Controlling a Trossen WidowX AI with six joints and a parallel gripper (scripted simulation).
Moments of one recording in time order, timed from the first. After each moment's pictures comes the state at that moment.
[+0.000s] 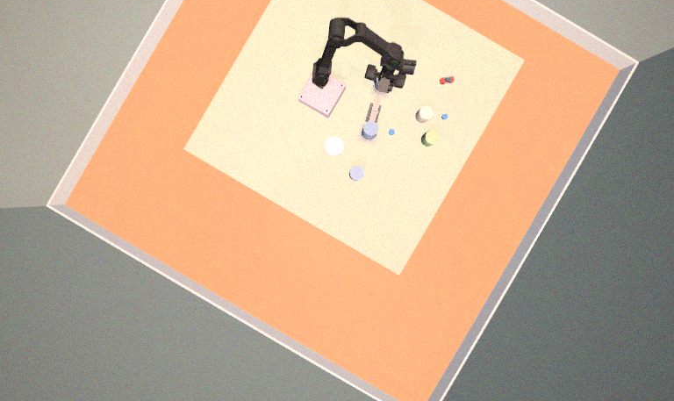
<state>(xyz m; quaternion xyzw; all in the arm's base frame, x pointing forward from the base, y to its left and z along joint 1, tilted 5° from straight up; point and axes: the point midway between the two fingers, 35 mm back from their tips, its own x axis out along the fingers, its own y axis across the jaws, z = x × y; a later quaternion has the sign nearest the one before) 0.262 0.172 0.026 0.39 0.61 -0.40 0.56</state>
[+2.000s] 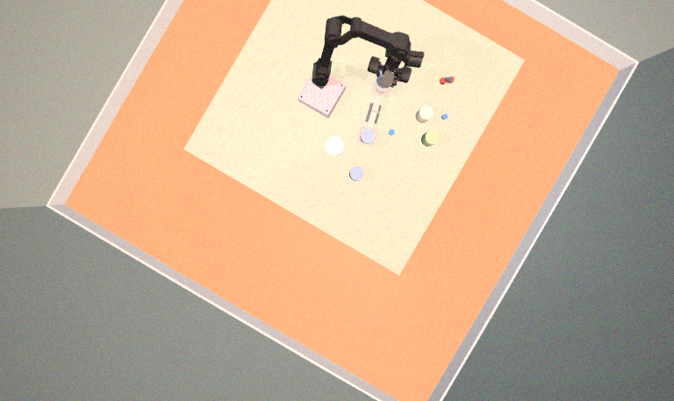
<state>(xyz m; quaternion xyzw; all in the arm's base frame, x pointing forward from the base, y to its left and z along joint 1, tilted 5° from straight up) 0.271 0.169 0.098 0.39 0.60 -0.42 0.56</state>
